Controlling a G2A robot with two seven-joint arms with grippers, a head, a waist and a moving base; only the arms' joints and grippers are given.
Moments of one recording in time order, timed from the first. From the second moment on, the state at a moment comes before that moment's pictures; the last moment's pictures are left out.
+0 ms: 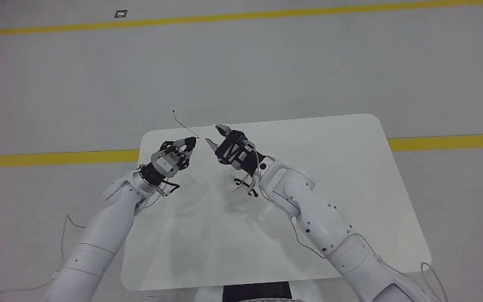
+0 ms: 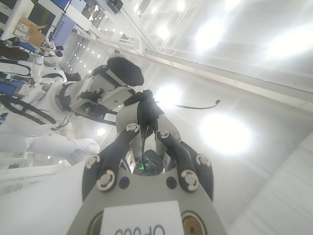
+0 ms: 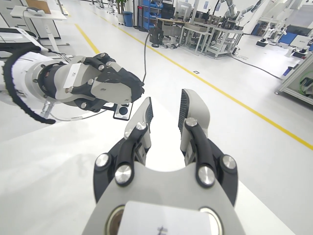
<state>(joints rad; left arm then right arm) 1.27 -0.99 -1.19 -1.33 -1.44 0.27 -1.03 -1.20 -1.43 0.93 -1.61 -1.48 -0.25 0.08</state>
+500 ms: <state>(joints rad) 1.28 -0.98 -1.21 -1.36 -1.24 0.16 -0.95 -1.22 -1.41 1.00 -1.66 -1.43 -0.28 0.16</state>
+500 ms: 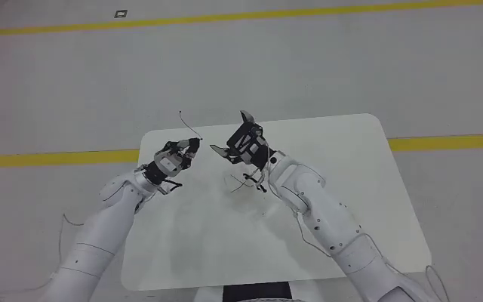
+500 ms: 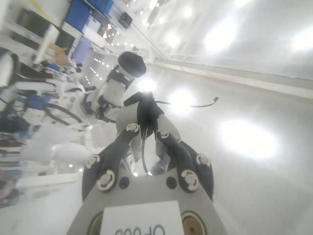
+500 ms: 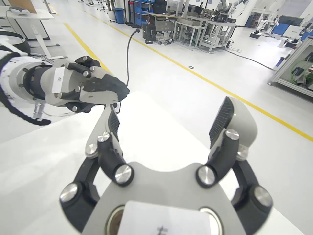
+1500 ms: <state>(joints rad) 1.31 -0.98 -1.21 -1.47 -0.95 0.07 -0.79 -1.07 -1.43 0.93 -1.67 -1.11 -0.30 0.55</state>
